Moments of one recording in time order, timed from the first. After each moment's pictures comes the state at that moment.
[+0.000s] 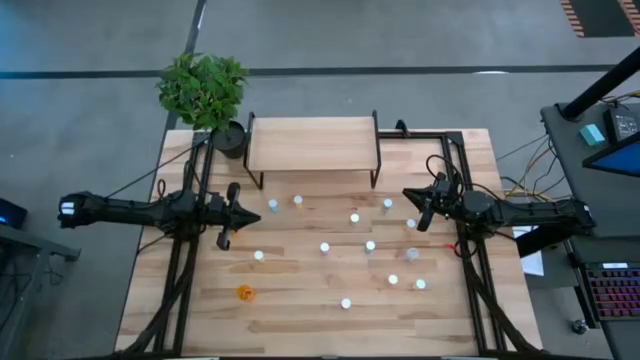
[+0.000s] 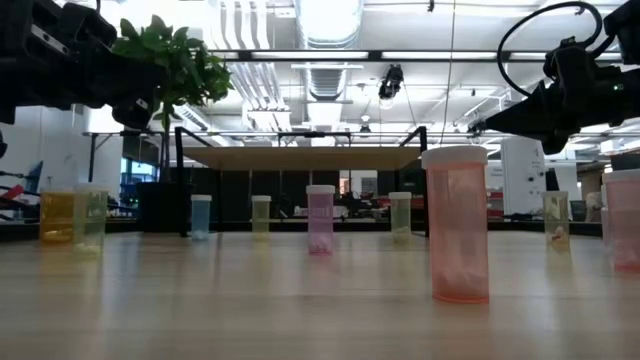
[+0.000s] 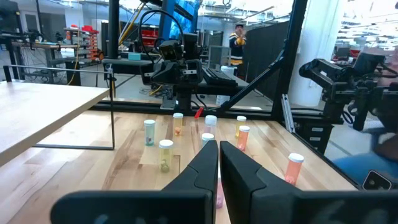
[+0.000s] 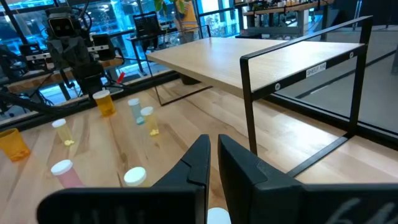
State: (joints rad) left arm 0.00 0.40 0.00 0.40 0.07 -0.10; right arm -0.02 0.20 0.01 0.06 0.40 0.22
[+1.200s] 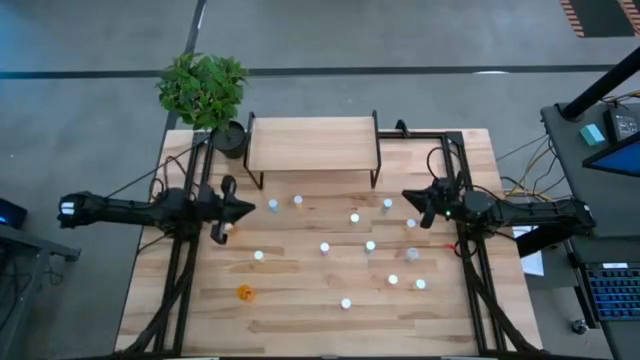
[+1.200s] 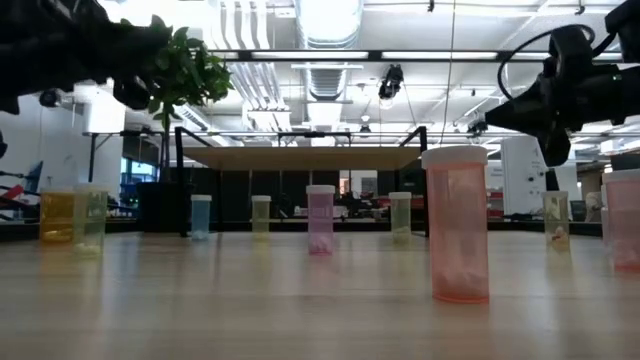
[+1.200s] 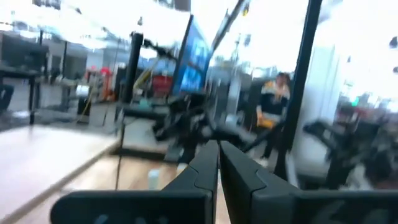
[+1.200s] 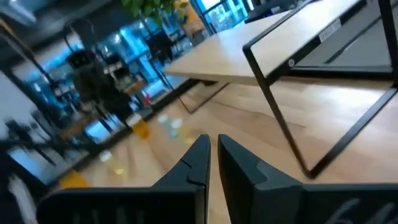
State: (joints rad) left arm 0.00 0.40 0.00 0.64 0.00 -0.17; right arm -0.02 0.21 0.01 0.10 0.36 0.57
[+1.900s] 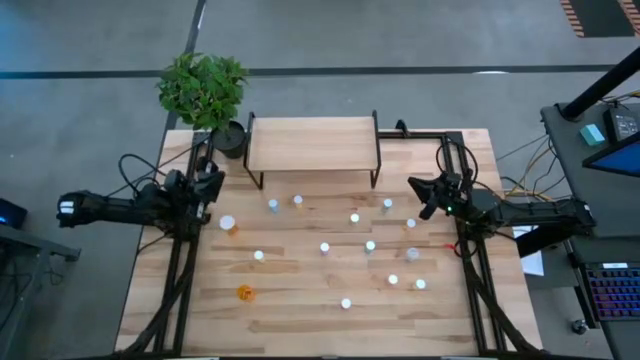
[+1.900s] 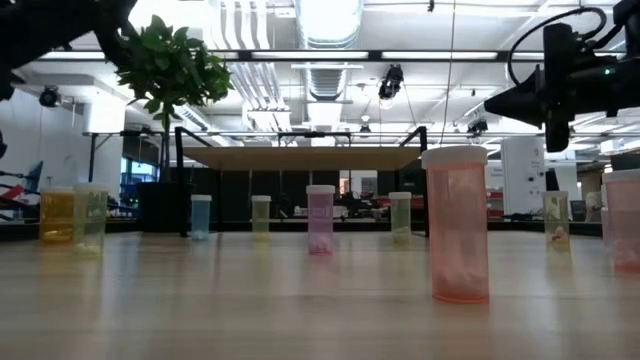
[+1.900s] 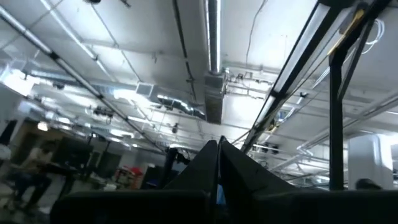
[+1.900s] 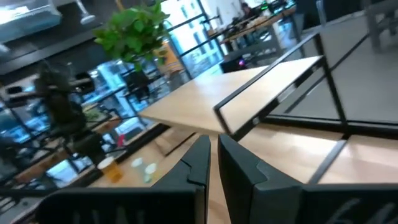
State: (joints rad) left arm 0.00 0.44 0.06 1.09 -0.22 -0.12; right arm -0.02 0.21 0.01 0.23 0.54 0.42
